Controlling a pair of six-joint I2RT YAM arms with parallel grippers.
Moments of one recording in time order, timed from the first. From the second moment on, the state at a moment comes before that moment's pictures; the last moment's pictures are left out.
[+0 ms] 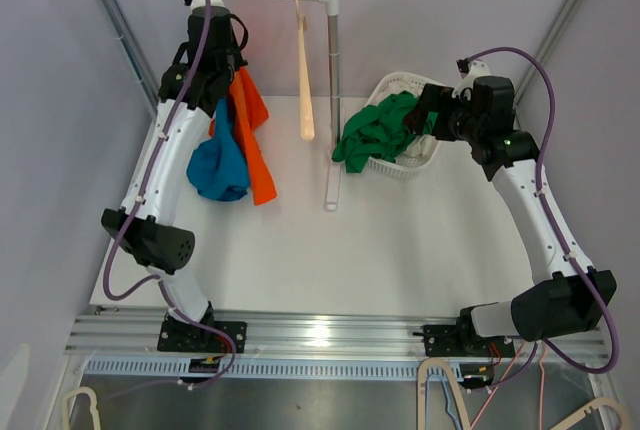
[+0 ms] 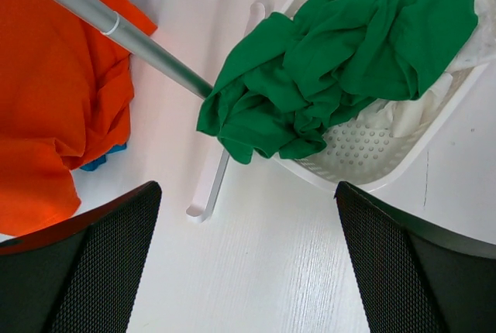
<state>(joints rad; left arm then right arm) -0.30 1.78 2.16 -0.69 -0.47 -0.27 0.17 1.37 1.44 -0.50 -0.21 0.30</state>
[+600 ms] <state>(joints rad) -0.31 1.71 2.05 -0.57 -0.48 -0.16 0.17 1.37 1.42 -0.50 -0.25 0.31</state>
